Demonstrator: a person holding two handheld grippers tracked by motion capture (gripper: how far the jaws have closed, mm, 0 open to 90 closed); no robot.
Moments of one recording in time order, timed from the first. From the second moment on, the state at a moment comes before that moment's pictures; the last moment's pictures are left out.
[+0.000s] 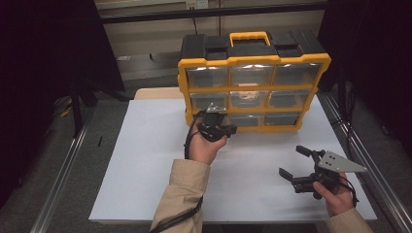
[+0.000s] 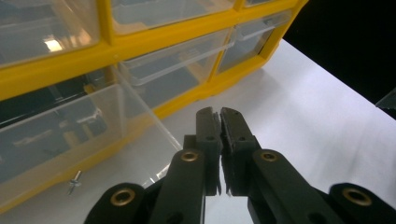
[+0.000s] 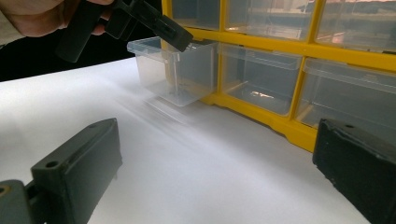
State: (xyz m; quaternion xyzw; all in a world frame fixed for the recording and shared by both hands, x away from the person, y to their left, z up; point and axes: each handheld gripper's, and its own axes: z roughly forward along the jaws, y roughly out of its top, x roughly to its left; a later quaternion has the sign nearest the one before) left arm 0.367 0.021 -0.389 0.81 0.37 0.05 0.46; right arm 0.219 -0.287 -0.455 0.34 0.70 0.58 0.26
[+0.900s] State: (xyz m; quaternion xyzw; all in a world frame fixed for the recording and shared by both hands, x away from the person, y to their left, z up) left arm 0.372 0.042 -0.385 0.79 0.40 0.08 0.46; right arm 0.219 -0.288 -0.455 0.34 0.70 0.58 0.26
